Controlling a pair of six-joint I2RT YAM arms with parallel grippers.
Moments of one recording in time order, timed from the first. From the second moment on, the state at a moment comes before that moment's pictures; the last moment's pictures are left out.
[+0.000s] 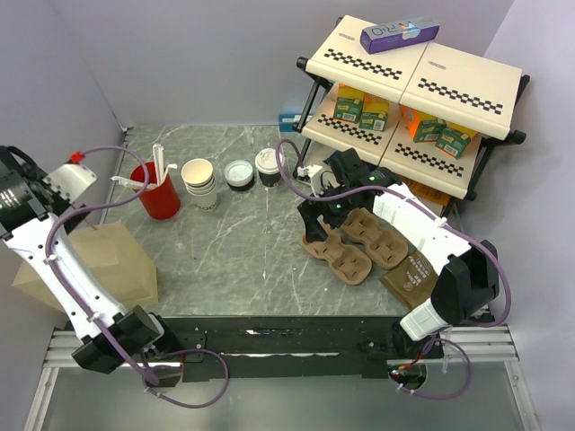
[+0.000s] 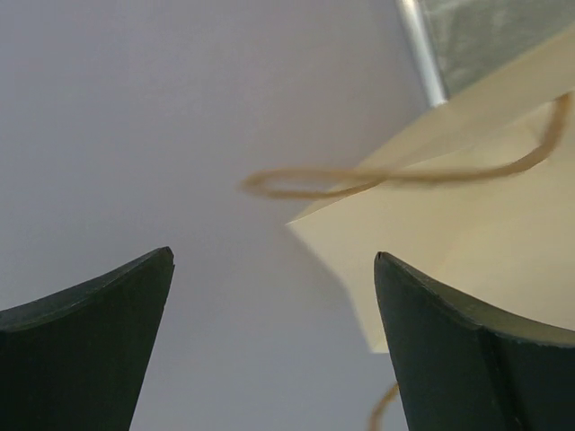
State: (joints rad) left arm 0.70 1.22 1.77 -1.34 0.00 1.31; right arm 0.51 1.51 1.34 -0.90 -0.44 -0.23
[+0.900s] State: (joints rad) left arm 0.74 1.29 1.49 -1.34 0.18 1.23; right arm 0.51 1.55 1.34 -0.90 -0.44 -0.23
